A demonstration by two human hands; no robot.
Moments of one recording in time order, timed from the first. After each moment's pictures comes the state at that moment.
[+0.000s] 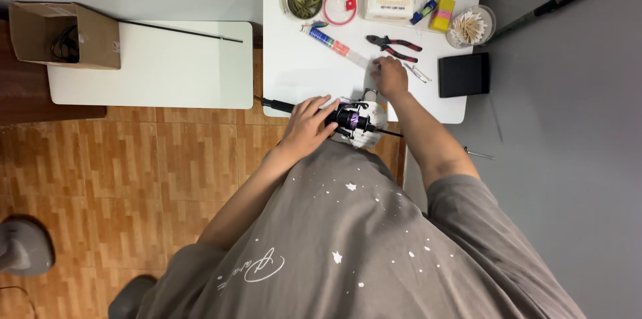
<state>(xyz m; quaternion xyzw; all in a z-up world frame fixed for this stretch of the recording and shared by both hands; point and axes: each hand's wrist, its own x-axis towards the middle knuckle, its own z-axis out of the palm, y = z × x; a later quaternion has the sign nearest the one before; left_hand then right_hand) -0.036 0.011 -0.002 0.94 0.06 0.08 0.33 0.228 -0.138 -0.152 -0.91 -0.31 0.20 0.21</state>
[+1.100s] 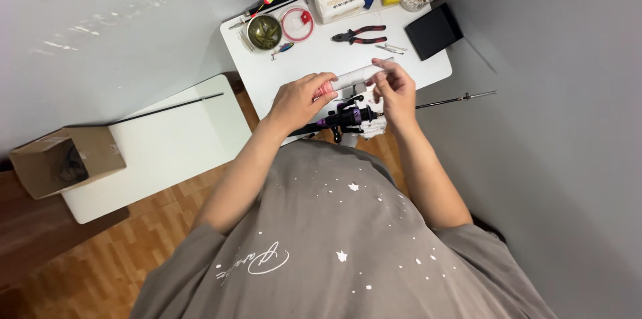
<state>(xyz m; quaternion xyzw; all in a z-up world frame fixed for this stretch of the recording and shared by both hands) 0.053 0.088 0.102 0.91 -0.09 -0.05 0.40 0.098 -0.154 0.025 -0.60 -0.01 0.13 0.79</state>
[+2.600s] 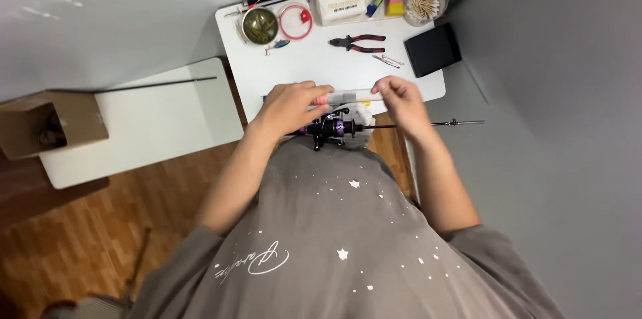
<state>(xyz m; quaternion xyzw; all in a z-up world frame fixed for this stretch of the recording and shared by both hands) 0.073 0.064 0.106 0.94 -0.11 -0.05 0.32 0.156 -0.215 0.032 -0.69 -0.05 0.32 0.65</state>
